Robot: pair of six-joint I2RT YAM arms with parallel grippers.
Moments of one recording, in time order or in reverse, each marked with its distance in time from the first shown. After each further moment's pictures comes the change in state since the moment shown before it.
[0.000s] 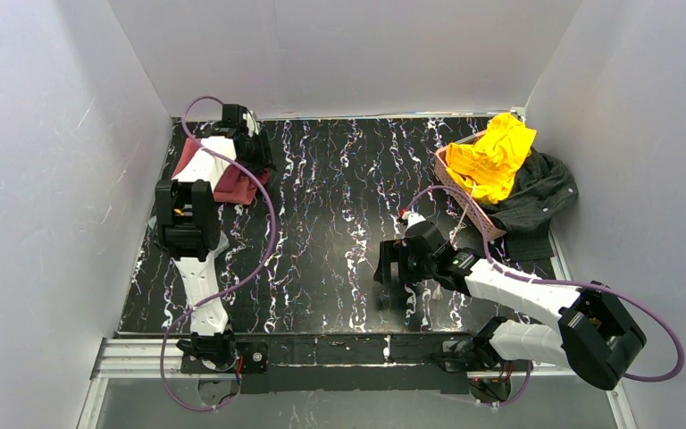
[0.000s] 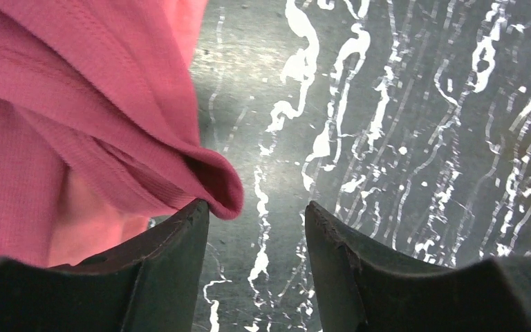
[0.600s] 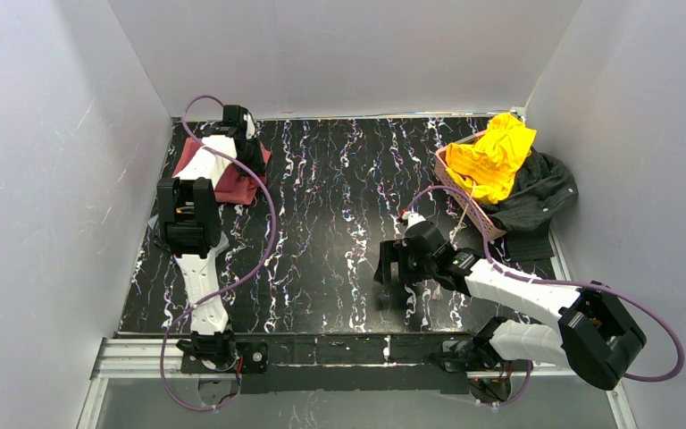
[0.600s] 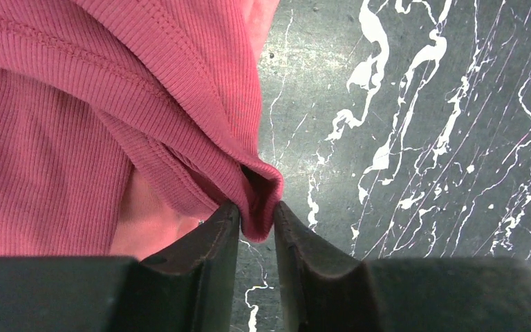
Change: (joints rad) left arm 0.005 0.040 0.036 -0.050 -0.132 0.050; right arm 0.000 0.000 0.000 0.000 0.001 0.000
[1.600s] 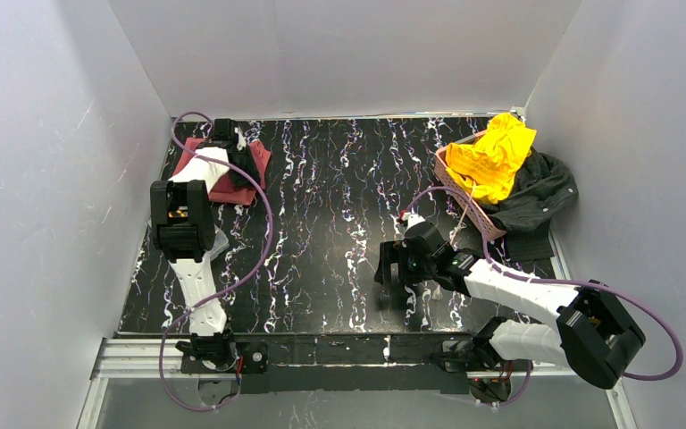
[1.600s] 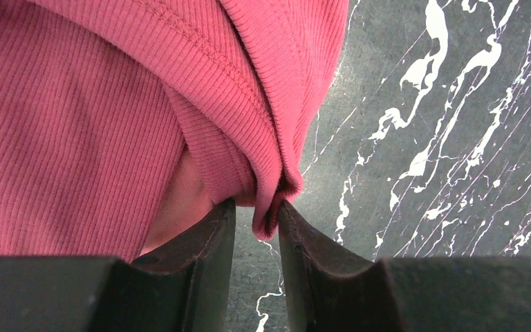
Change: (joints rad) left arm 0.046 -0.054 -0.185 0.134 0.013 -0.087; right arm 0.000 0.004 -0.007 0.006 -0.001 0.000
